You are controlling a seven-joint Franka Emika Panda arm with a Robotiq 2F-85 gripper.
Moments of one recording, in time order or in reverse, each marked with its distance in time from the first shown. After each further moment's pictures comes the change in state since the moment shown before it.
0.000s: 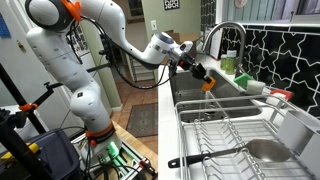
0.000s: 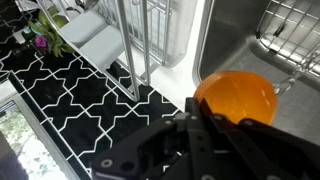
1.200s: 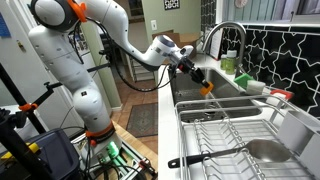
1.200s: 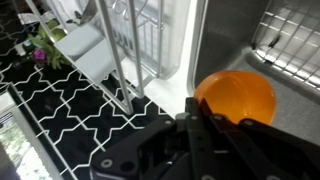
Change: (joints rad) arm 0.140 0.032 -0.116 0.000 0.032 -0.045 0.024
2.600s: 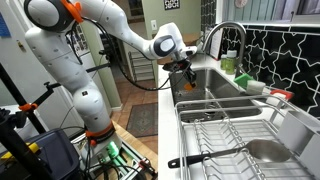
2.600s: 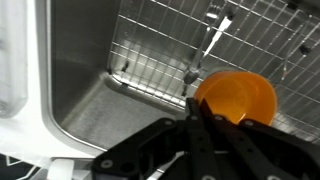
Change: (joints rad) arm 0.036 -0.036 -0.055 -0.034 0.958 0.279 -0.829
